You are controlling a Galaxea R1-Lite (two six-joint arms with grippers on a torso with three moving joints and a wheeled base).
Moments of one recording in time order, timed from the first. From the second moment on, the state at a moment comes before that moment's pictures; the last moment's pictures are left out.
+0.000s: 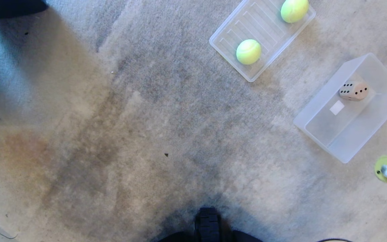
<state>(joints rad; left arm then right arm) 0.00 0.00 0.00 0.01 0.04 -0.09 -0.02 0.90 -0.36 -0.31 -0.03 0.16</state>
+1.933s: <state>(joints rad) 0.00 0.00 0.00 0.01 0.04 -0.09 -0.01 0.26 -0.13 0.12 -0.01 0.12</state>
